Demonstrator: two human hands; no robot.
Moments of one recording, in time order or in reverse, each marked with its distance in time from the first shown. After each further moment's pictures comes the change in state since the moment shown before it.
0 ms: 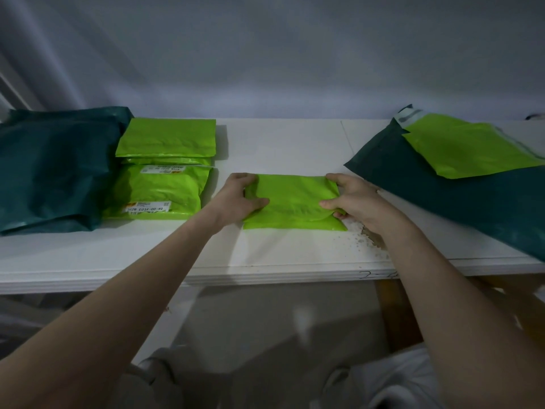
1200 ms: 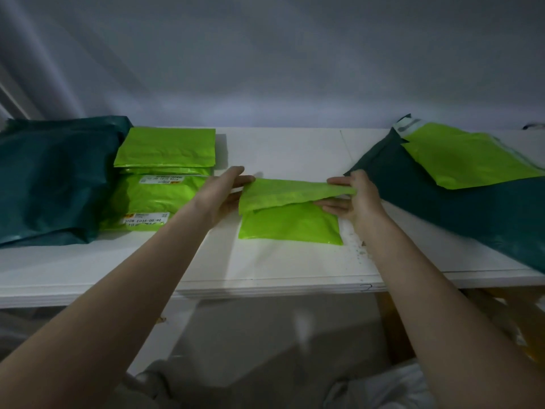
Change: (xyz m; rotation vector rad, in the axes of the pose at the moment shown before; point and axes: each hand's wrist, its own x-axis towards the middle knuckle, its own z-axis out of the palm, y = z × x) left_hand 0.009 0.017 -0.024 -0.881 0.036 -0.254; right_hand 0.008 -0.022 0.008 0.610 0.259 0.154
